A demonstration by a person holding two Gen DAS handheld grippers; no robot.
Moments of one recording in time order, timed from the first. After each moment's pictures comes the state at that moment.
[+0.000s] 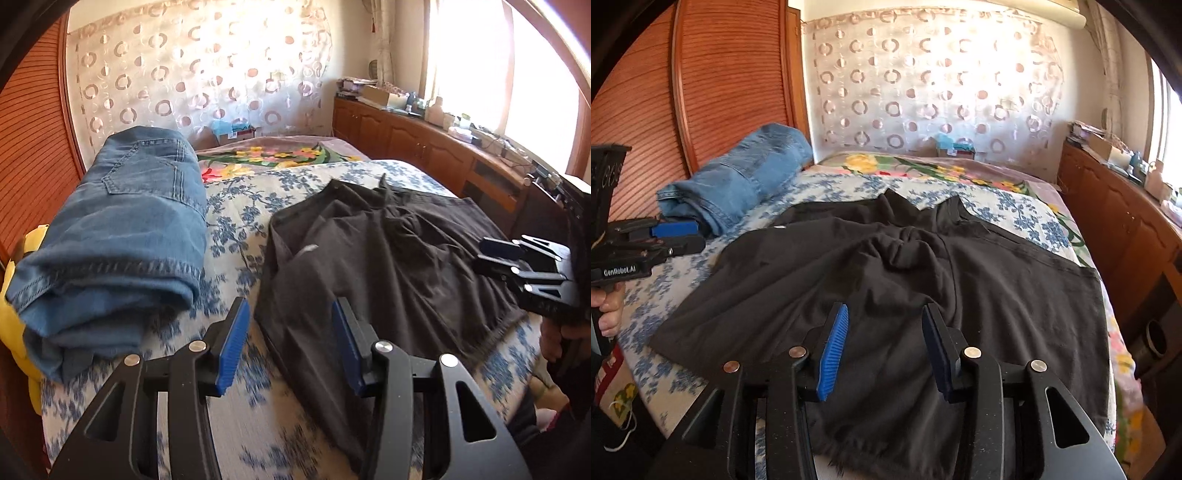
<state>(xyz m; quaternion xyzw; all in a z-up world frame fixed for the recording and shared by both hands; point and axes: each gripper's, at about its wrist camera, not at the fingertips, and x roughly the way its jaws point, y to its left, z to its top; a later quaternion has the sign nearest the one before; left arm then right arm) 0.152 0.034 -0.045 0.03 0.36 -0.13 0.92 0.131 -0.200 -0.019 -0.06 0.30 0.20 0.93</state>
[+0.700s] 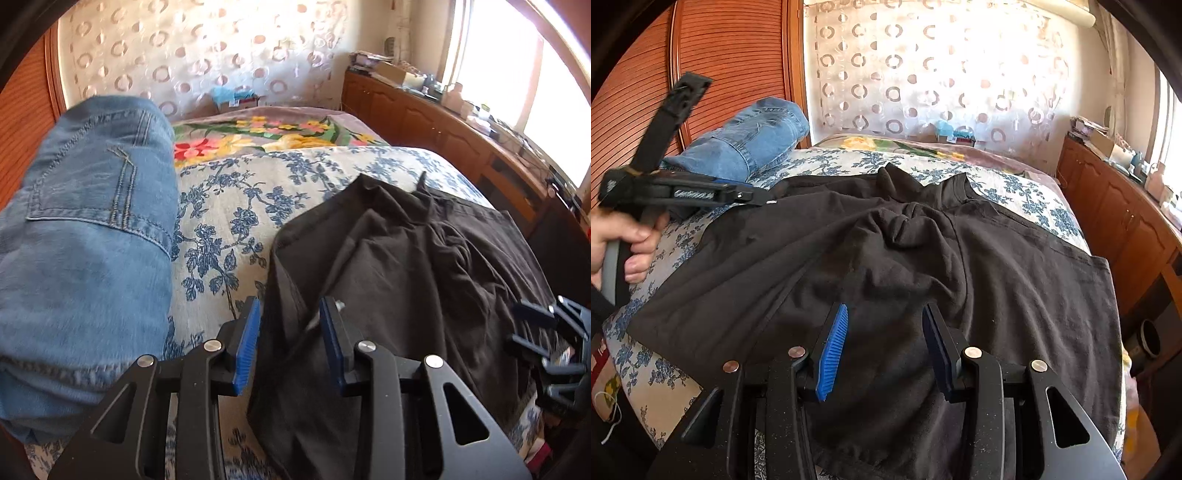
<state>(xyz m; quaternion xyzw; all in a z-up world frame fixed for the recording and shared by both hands) 0.247 0.020 -0.070 0.01 0.43 -0.12 0.90 0.146 -0.173 -0.031 -0.08 0.32 0.19 0.93</state>
